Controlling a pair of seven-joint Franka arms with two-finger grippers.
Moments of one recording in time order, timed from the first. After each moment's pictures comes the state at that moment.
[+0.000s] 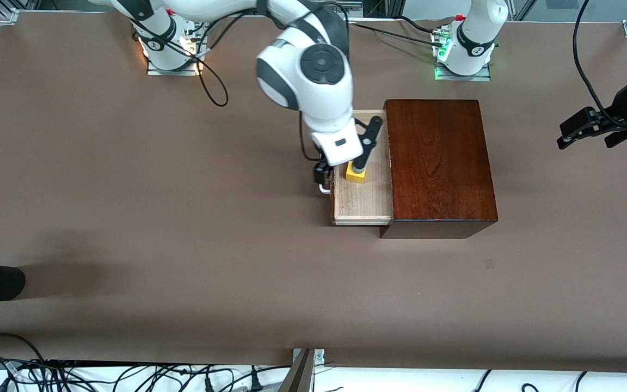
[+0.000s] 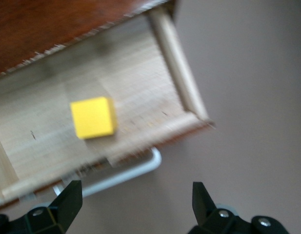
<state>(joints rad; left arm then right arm) -0.07 0.01 0.06 -1.59 -0.02 1.61 -0.07 0.66 0.76 0.19 -0.90 -0.11 1.75 -0.31</state>
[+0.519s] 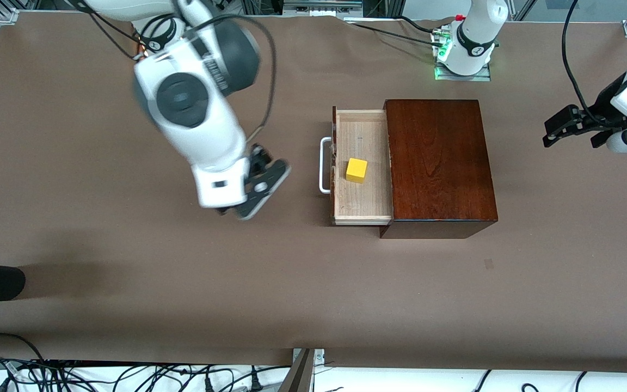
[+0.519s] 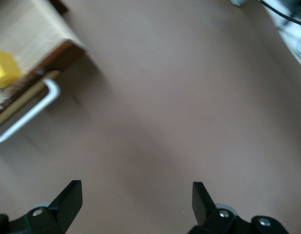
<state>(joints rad) -0.07 0.01 0.02 -1.57 -0.02 1.58 -0.07 0.39 0.68 0.18 -0.90 -0.09 1.60 -0.32</state>
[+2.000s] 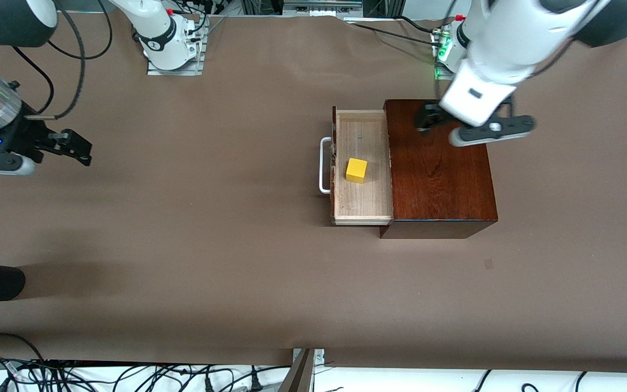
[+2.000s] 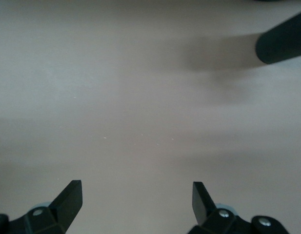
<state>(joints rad) -0.48 0.17 -0.02 -1.47 -0.05 1.57 -0.73 0.09 0.06 -0.02 -1.61 -0.07 1.72 0.15</state>
